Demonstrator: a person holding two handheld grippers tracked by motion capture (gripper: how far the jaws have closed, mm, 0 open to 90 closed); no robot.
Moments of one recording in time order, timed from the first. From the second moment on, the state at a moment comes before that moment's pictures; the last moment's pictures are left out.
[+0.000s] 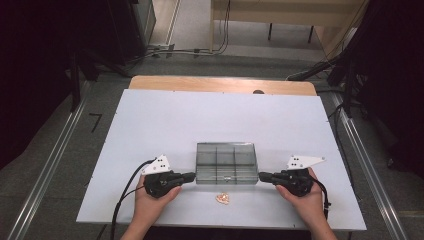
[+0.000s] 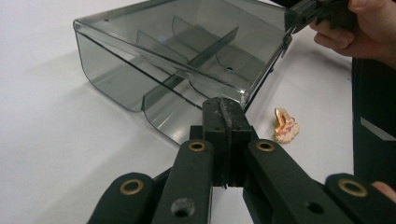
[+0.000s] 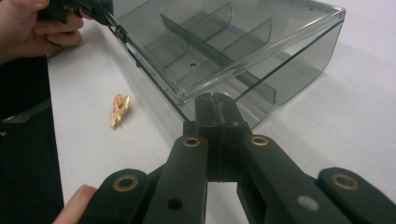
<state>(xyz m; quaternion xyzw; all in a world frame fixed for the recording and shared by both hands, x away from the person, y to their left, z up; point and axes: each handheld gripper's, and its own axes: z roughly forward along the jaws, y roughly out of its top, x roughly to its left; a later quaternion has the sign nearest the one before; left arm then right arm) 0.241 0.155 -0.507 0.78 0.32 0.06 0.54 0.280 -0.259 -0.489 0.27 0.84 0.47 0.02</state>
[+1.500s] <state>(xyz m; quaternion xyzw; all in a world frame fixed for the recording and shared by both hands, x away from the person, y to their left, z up) 0.246 0.152 -0.484 0.73 0.32 0.16 0.58 0.279 -0.249 -0.448 0.28 0.79 0.54 0.07</state>
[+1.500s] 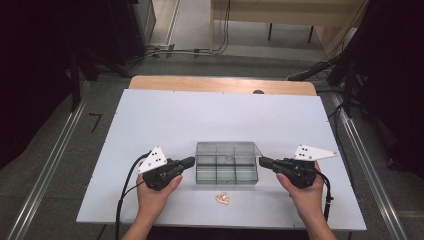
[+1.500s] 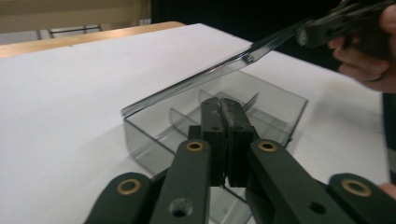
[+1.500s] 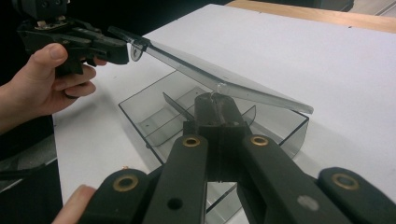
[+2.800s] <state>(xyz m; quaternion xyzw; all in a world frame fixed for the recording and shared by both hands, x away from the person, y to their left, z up) 0.297 0.139 -0.479 0.71 0.34 0.14 0.59 0.295 -0.259 -0.445 0.33 0.79 0.52 0.09</state>
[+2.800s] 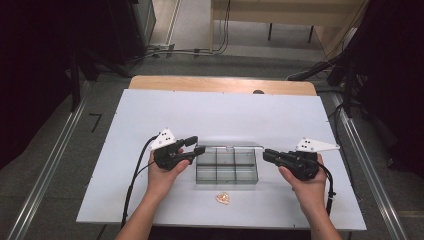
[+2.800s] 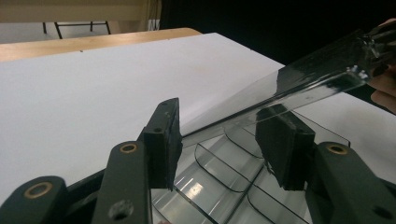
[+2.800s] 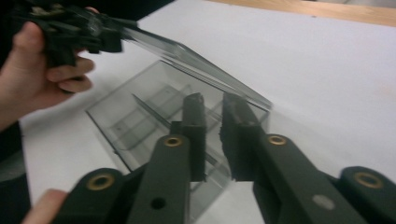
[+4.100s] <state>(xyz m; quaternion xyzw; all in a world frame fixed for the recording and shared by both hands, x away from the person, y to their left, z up) 0.333 0.127 -0.479 0.68 0.40 0.11 0.61 0.351 -0.225 -0.452 0.34 0.75 0.55 0.12</state>
